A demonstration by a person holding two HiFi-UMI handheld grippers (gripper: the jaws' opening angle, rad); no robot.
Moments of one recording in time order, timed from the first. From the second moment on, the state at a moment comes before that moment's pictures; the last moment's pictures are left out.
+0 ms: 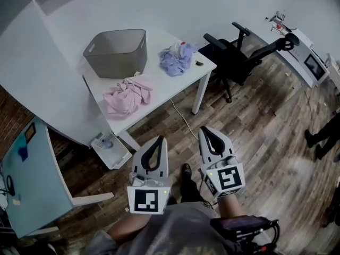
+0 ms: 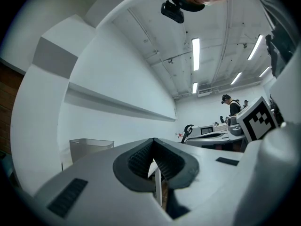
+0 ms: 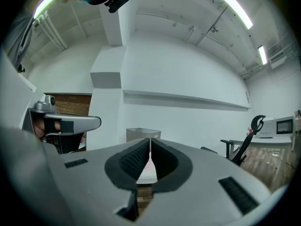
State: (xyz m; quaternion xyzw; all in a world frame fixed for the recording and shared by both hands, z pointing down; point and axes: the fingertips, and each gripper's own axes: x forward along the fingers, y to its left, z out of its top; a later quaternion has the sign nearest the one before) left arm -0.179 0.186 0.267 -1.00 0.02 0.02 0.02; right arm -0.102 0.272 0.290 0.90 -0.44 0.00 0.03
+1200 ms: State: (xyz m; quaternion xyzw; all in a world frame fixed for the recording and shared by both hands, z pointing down) left arm 0.052 0.128 0.241 -0.99 0.09 0.03 0.07; right arm 0.153 0.202 0.281 0.87 -0.50 0.01 0.03
